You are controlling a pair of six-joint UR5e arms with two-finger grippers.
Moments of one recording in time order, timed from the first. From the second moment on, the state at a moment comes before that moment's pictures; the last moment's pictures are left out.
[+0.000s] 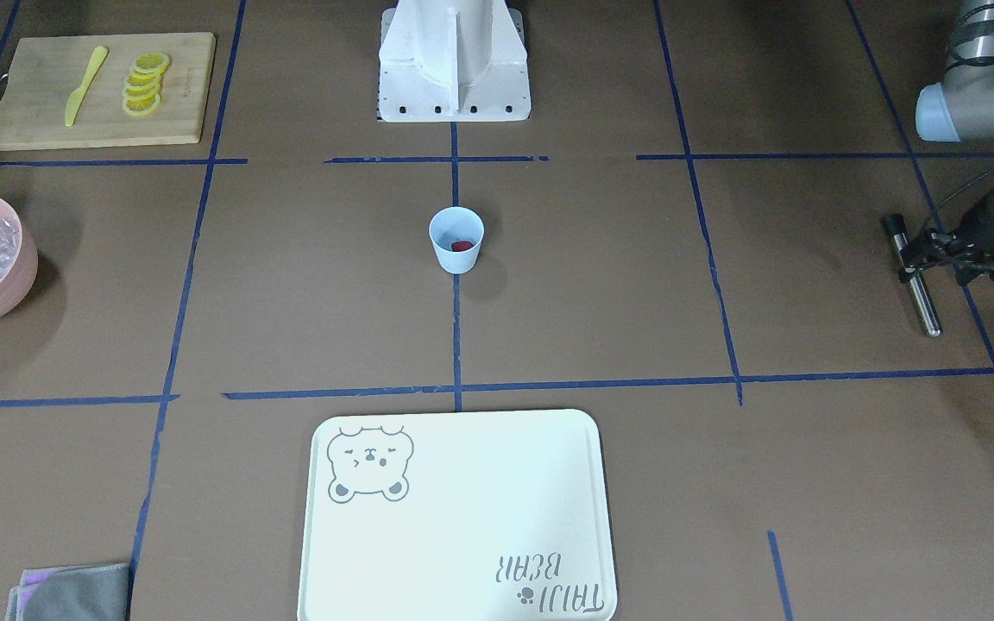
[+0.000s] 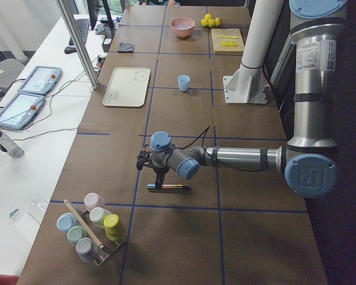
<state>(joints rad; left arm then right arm) -1.12 -1.52 -1.49 -2.22 -2.22 -0.60 1.56 -1.66 1.77 -1.68 2.33 -0.07</state>
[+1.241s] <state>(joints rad) -1.10 -1.59 -1.38 -2.25 -2.21 -0.62 1.56 -1.66 1.77 -1.68 2.31 -0.08</state>
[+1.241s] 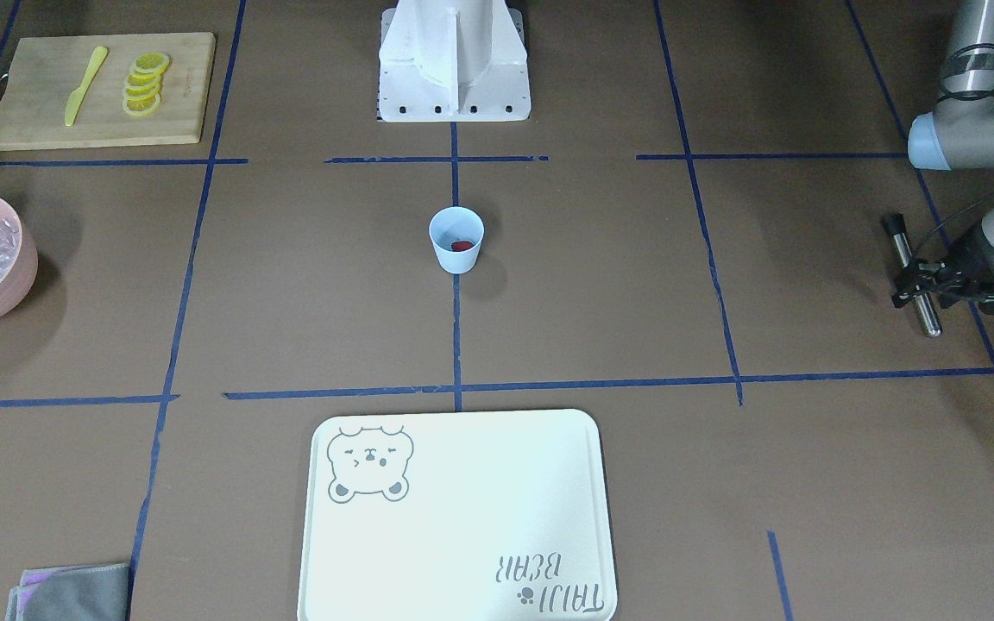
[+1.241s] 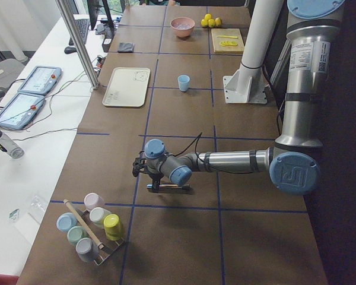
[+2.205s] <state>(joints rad) -1.10 -1.57 -1.38 -2.25 -2.21 -0.62 1.56 -1.65 1.77 -1.68 2.31 -0.07</state>
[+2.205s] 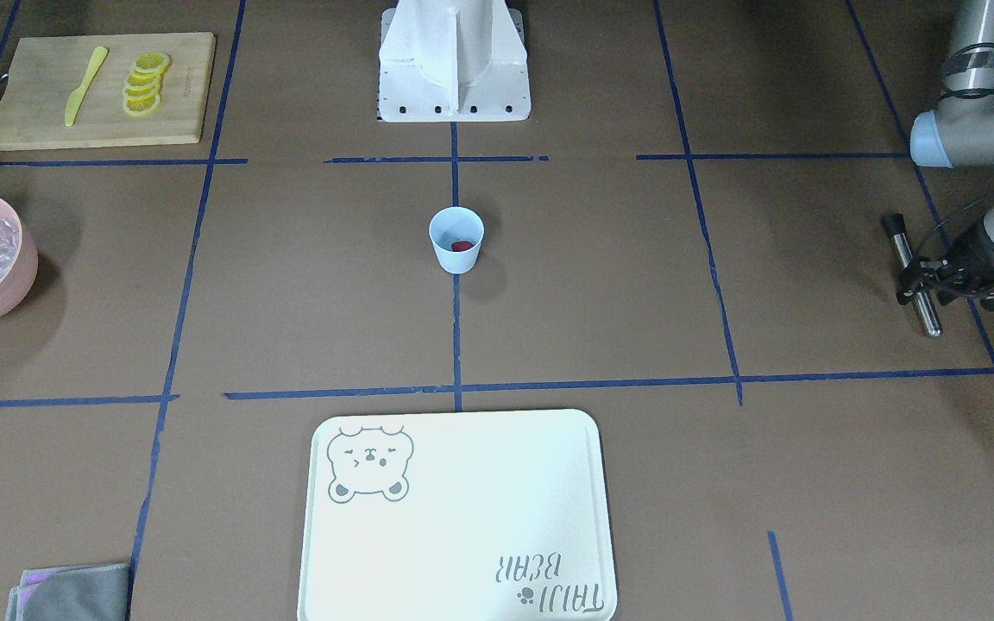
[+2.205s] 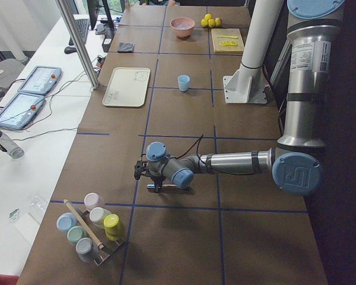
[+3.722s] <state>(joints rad) -1.11 -1.93 -1.64 -2.42 -2.22 -0.20 1.56 -1.64 1.77 -1.69 2.31 -0.06</state>
